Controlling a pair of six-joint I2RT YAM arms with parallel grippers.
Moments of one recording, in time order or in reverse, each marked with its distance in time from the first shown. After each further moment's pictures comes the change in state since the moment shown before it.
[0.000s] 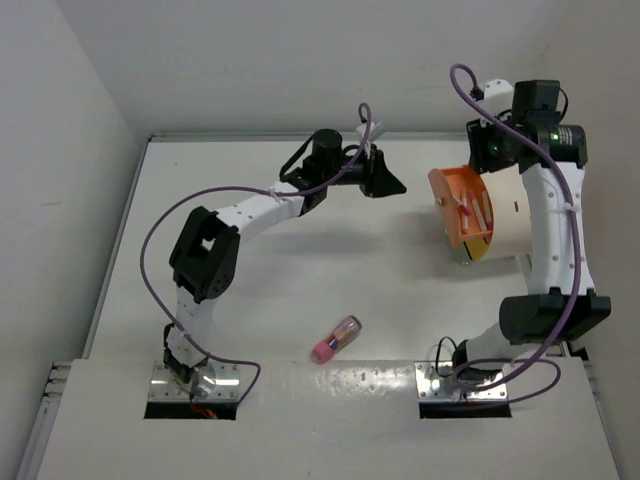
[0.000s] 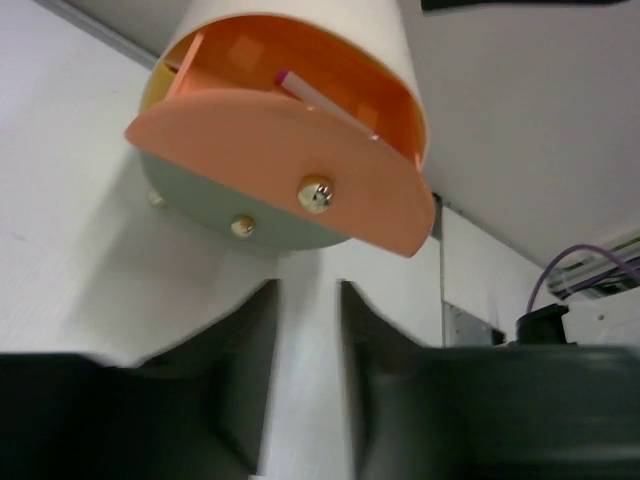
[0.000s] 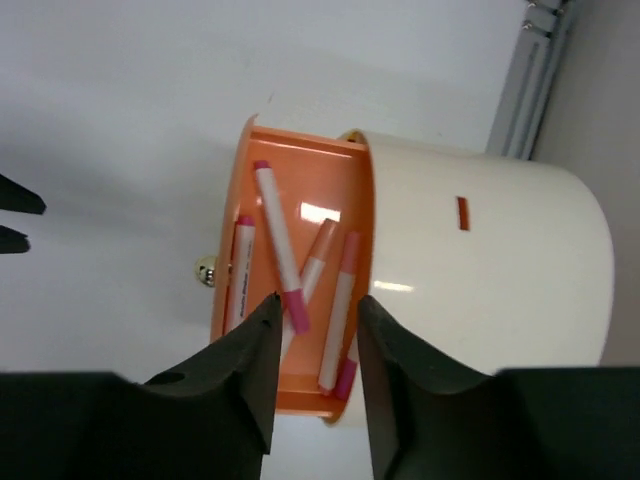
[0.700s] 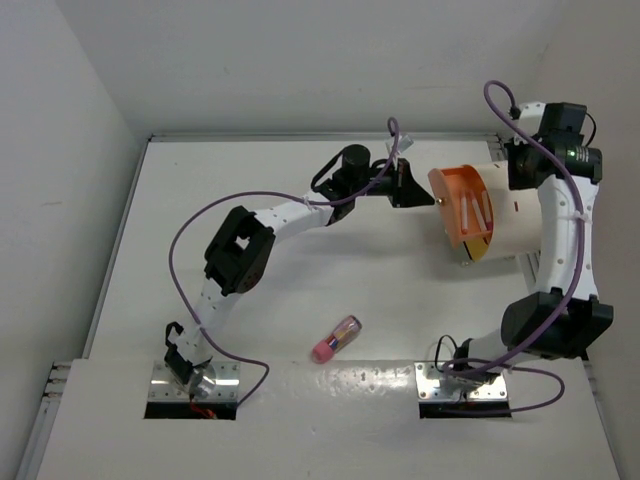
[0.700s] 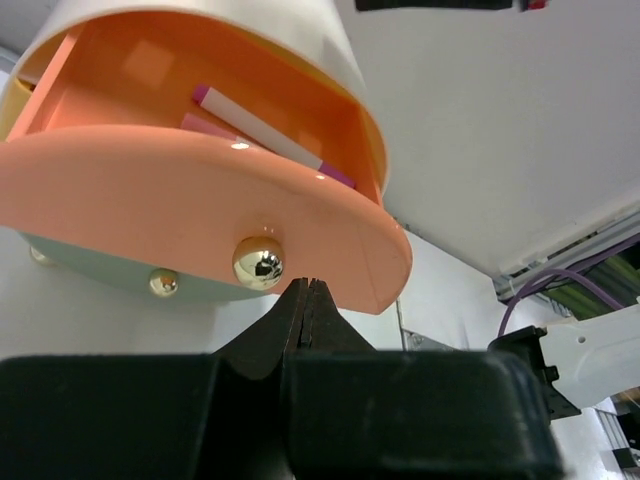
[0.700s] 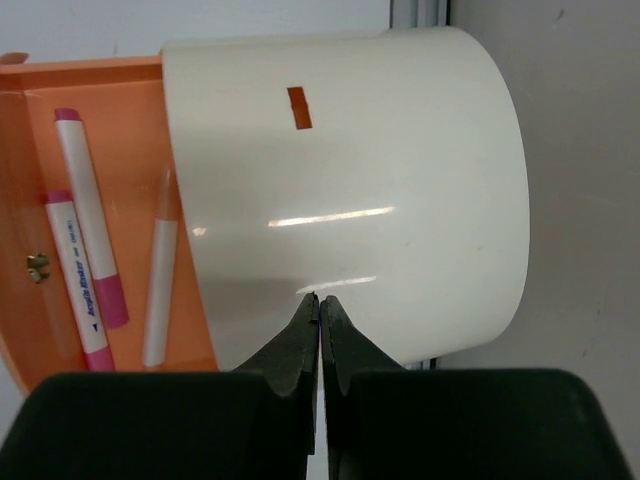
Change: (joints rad) left arm -0.099 0.256 0.198 0.200 0.038 -0.184; right arm -0.192 -0.118 -0.259 0.169 0.114 0.042
